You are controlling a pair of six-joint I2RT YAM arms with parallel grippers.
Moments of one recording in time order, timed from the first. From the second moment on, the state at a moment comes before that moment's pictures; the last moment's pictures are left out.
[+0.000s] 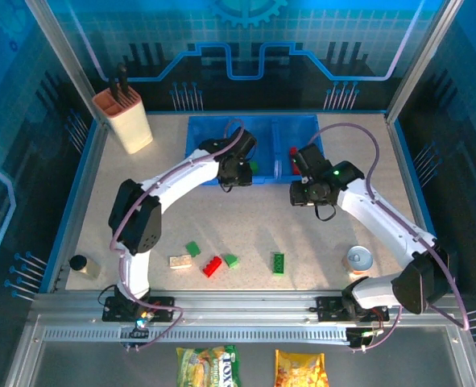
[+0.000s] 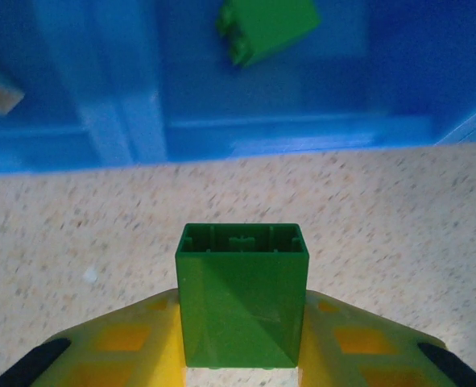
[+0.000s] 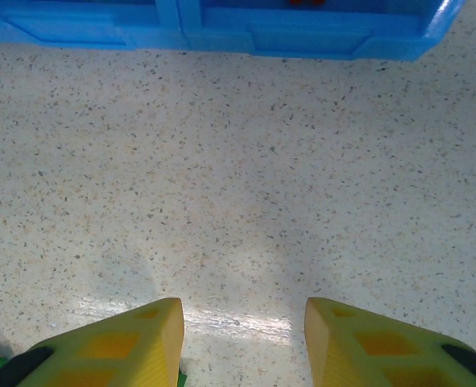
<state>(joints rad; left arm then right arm) -0.61 1.98 1.71 -0.89 -0.03 -0.66 0.51 1.35 1.23 -1.04 0.16 0.46</state>
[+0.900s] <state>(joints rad) -0.55 2.45 2.33 -0.92 -0.15 -0.60 0.47 1.27 1.17 -1.09 0.17 0.45</state>
